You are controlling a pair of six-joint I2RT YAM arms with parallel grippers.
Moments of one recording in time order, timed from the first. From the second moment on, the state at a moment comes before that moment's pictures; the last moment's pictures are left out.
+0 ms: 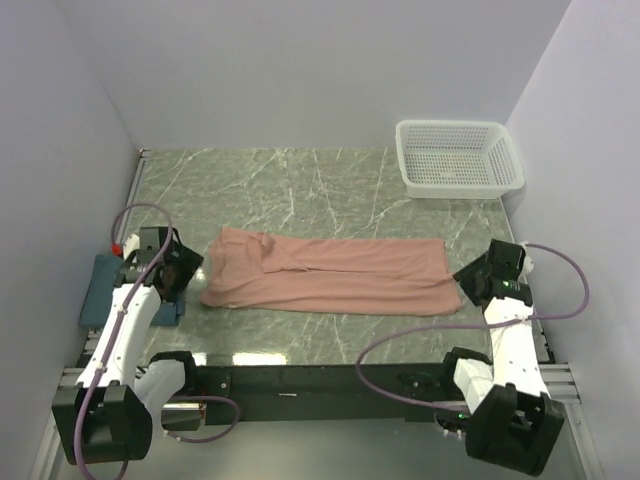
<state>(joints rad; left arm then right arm) 0.06 0.96 0.67 -0.74 -0.17 -1.00 -0.34 0.89 0.54 -0.60 0.01 0.70</state>
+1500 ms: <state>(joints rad) -0.09 1.33 0.80 -0.43 -0.14 -0.78 0.99 2.18 1.65 -0.33 0.11 0.21</state>
